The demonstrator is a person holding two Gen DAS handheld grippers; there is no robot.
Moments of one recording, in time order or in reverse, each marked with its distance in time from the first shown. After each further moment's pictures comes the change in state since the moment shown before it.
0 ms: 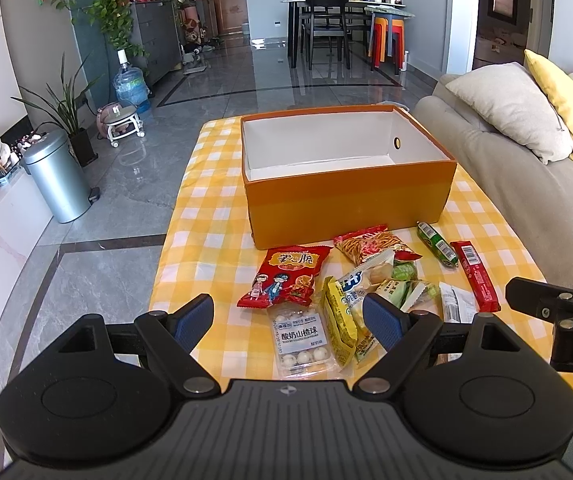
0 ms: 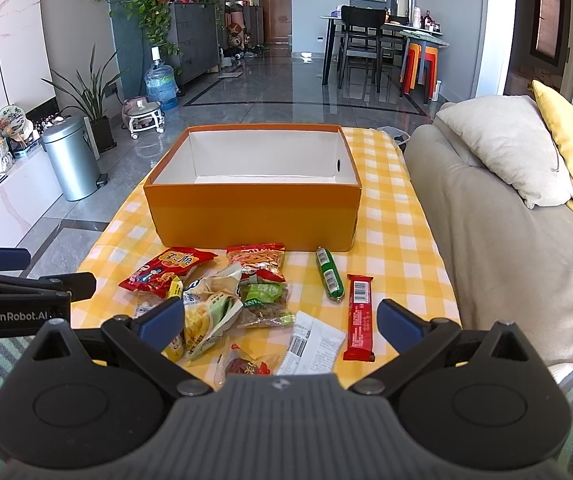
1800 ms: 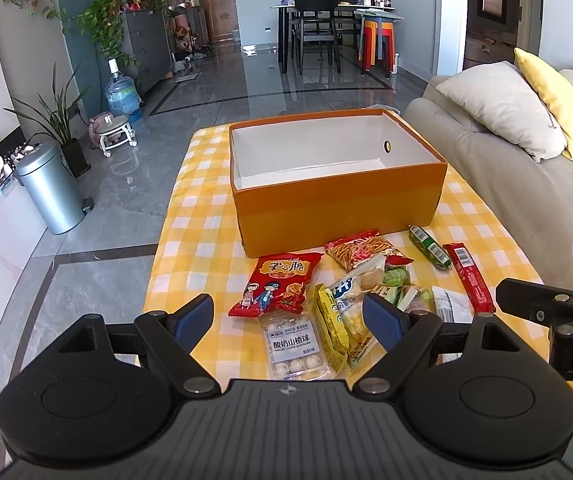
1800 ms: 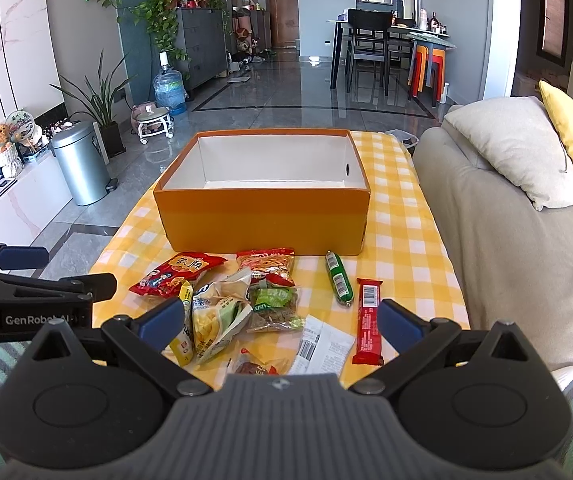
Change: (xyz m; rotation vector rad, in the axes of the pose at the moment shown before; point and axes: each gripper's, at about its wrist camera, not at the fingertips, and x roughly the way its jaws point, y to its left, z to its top) left arm 0.003 -0.007 -0.001 0.021 -0.032 -0.009; right arm -0.003 -0.001 0.000 0.000 -0.017 0.033
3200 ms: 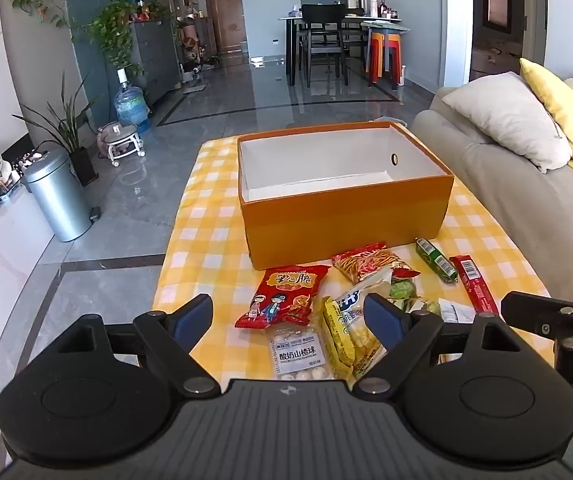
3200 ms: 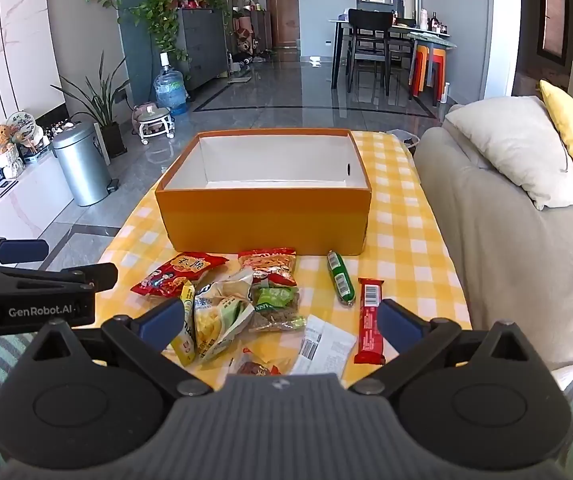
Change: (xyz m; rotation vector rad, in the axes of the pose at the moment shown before) left arm -0.005 -0.001 0.003 -0.001 -0.025 0.014; right arm 0.000 0.002 0.000 0.006 0.010 0.007
